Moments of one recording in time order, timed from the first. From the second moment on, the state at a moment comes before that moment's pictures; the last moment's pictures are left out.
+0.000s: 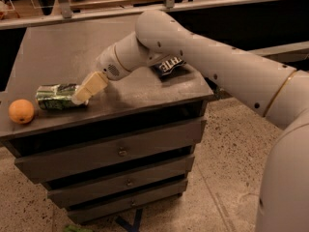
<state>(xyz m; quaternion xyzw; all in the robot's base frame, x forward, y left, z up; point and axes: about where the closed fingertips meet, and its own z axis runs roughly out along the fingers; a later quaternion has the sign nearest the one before) 0.612 0.186 0.852 -0.57 0.67 0.33 0.35</state>
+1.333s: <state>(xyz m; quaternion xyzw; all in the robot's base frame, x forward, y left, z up) 0.638 0.073 0.880 -0.49 0.73 0.26 0.39</state>
